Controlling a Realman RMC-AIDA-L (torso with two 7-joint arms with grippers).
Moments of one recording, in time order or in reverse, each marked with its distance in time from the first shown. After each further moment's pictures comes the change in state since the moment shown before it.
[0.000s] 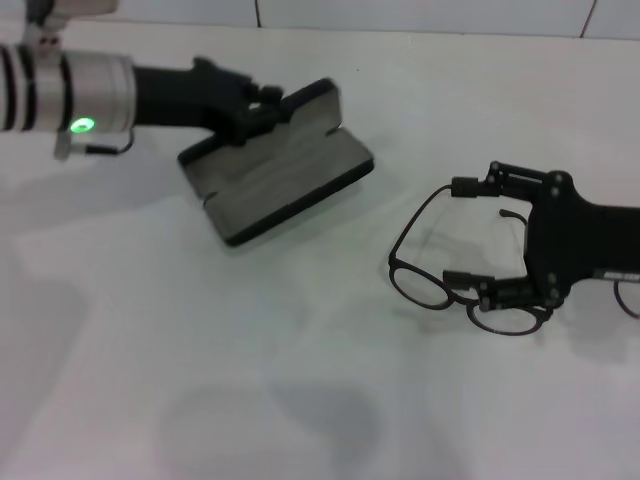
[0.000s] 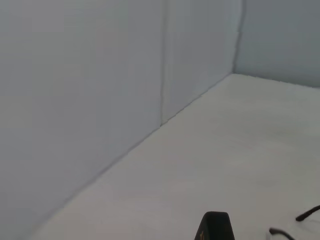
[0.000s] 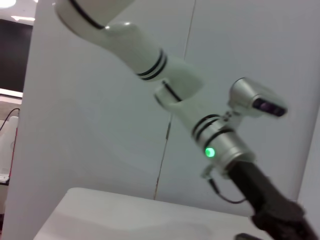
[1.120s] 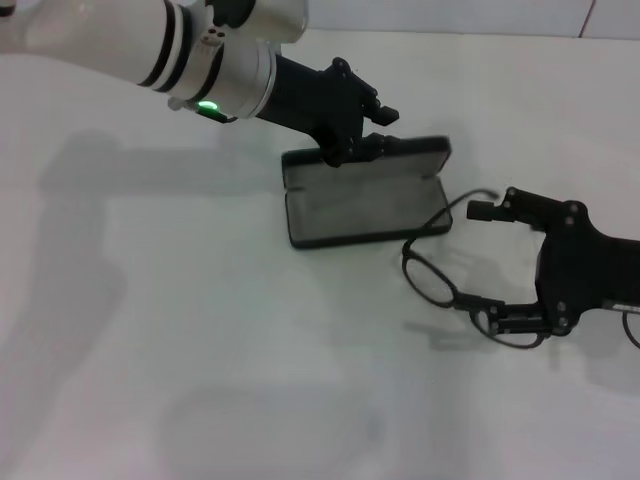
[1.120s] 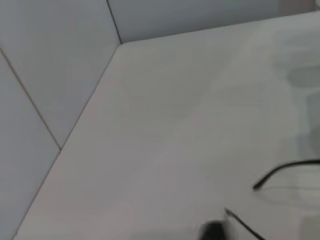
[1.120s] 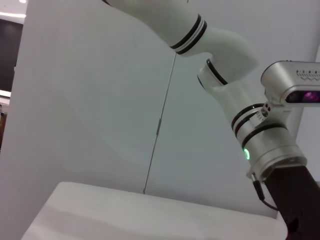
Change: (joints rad) left arm -0.199 -0.007 0.000 0.230 0.243 -0.176 0.204; right arm -0.077 0.021 0.011 0.004 0.005 0.005 -0.072
